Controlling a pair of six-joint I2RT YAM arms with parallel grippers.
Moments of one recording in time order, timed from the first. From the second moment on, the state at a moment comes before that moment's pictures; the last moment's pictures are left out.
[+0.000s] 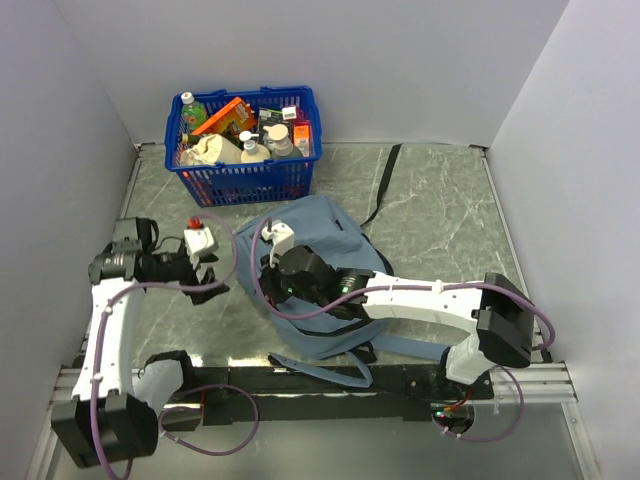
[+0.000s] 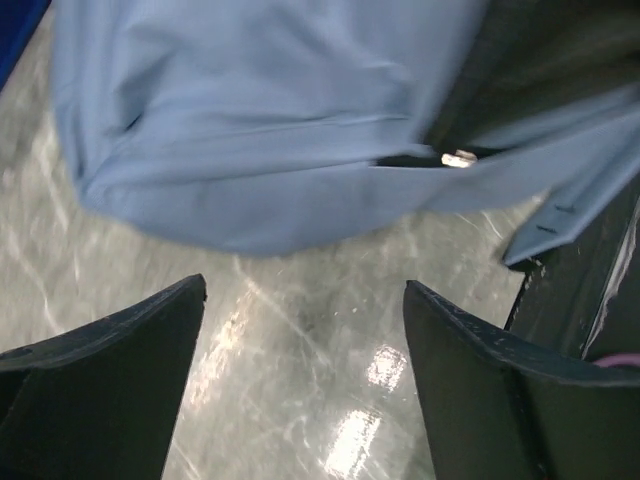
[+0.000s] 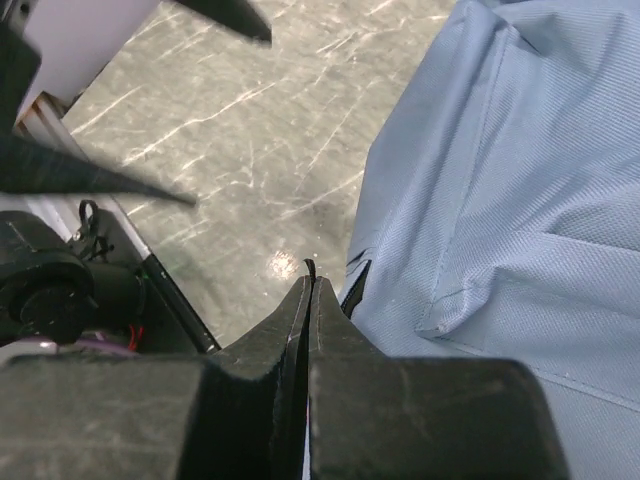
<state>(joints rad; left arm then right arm) 0.16 0.97 0.91 -1.03 0.95 0.99 1.19 1.54 1.11 -0.01 0.20 0.45</state>
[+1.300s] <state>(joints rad) -0.23 1.17 0.69 -0.55 0.98 1.29 1.19 1.40 0.93 0.07 0.12 0.48</state>
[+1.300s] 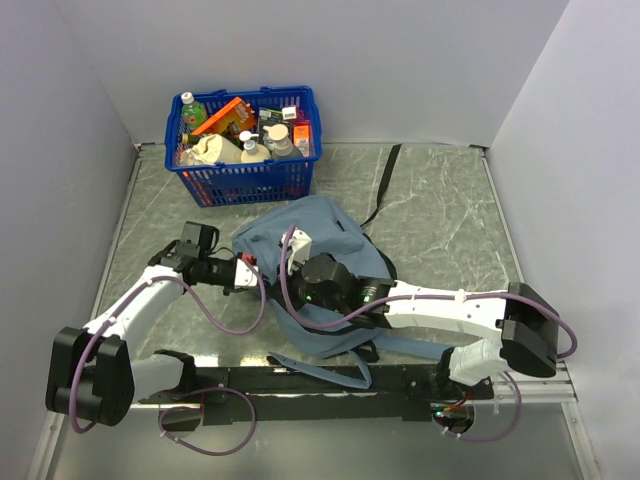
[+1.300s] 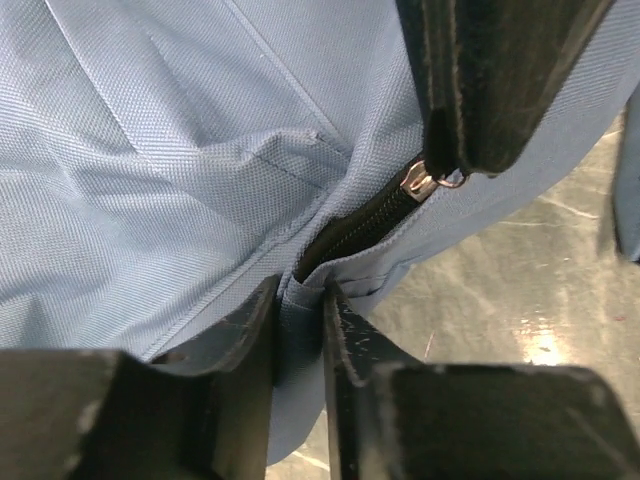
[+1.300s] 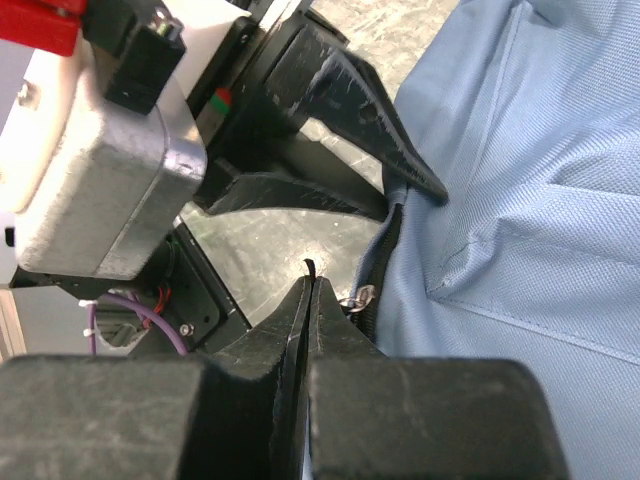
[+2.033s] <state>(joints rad) -0.18 1.16 0.68 -0.48 0.92 1.14 1.32 1.09 0.72 -0.02 0.26 0.57</state>
